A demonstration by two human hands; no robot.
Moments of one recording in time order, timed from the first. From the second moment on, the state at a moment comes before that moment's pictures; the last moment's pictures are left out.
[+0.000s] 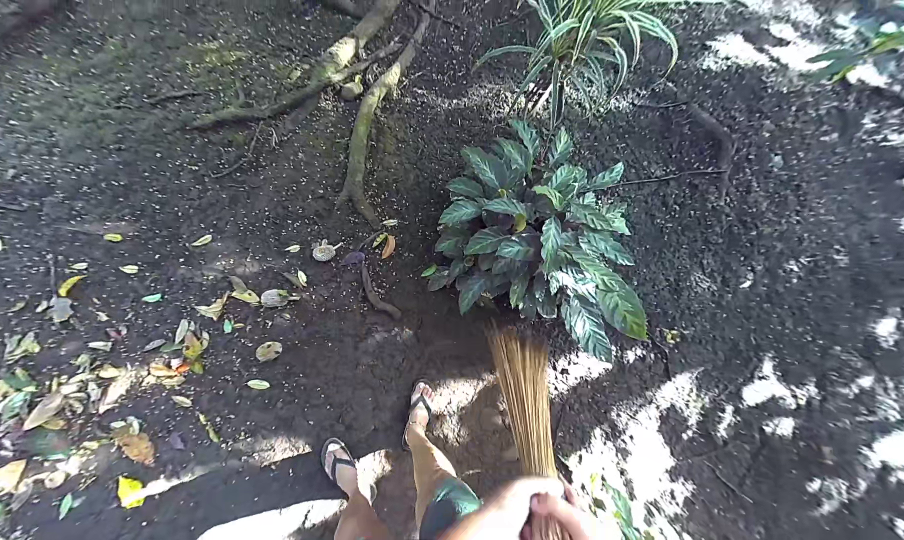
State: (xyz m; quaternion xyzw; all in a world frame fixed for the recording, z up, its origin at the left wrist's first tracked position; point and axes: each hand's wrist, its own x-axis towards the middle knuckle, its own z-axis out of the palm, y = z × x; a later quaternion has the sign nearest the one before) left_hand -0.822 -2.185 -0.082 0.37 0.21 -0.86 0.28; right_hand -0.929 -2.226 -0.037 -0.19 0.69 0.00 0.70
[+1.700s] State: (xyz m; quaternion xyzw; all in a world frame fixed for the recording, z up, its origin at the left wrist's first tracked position) left_hand -0.550 -2.109 -0.064 0.42 0.19 -0.75 0.47; right_hand -0.655 -2.223 -0.040 -0.35 0.51 0.21 0.76
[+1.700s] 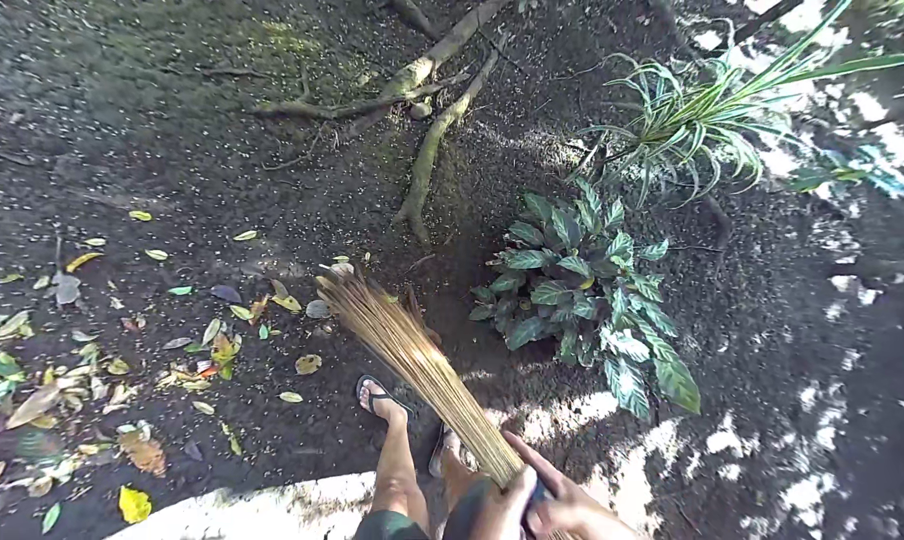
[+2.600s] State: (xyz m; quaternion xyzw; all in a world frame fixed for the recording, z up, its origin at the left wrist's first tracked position) left_hand -0.482 -2.022 -0.082 0.44 0.45 -0.63 0.46; right_hand -0.562 -2.091 -0.083 -0.33 0.58 0.23 0.71
